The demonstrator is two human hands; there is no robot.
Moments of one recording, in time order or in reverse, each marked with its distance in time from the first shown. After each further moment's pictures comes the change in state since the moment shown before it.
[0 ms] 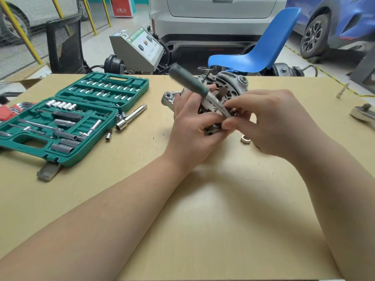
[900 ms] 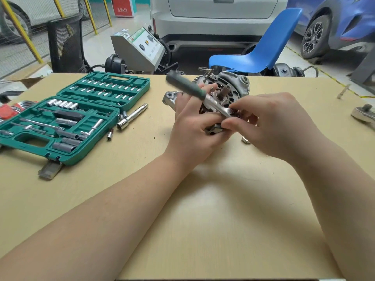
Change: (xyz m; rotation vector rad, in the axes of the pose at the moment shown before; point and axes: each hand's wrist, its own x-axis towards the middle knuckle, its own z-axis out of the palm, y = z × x) left_hand 0.000 0.002 -0.003 -0.021 -0.013 -0.021; right_hand -0.003 -0.002 0.004 -0.071 0.031 0.002
